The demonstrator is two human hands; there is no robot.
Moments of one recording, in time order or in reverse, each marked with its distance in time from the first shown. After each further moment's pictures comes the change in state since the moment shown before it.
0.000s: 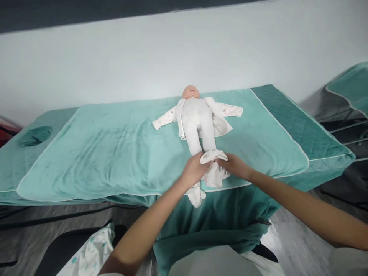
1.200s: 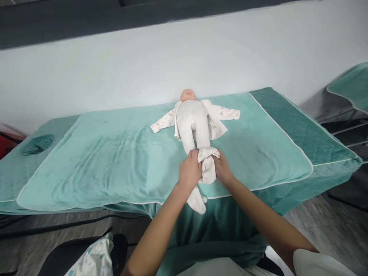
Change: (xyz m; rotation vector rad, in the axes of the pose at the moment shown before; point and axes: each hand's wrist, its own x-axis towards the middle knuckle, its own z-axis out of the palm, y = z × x) left_hand 0.015 0.001 -0.001 0.618 0.200 0.022; right_hand 0.046 0.001 0.064 0.518 0.376 -0.131
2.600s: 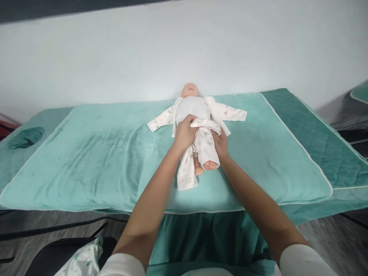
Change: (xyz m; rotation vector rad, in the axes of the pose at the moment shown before) left_hand 0.166 -0.023 -0.030 -0.672 0.321 0.186; right_hand 0.135 -0.023 0.007 -0.097 0.106 -0.311
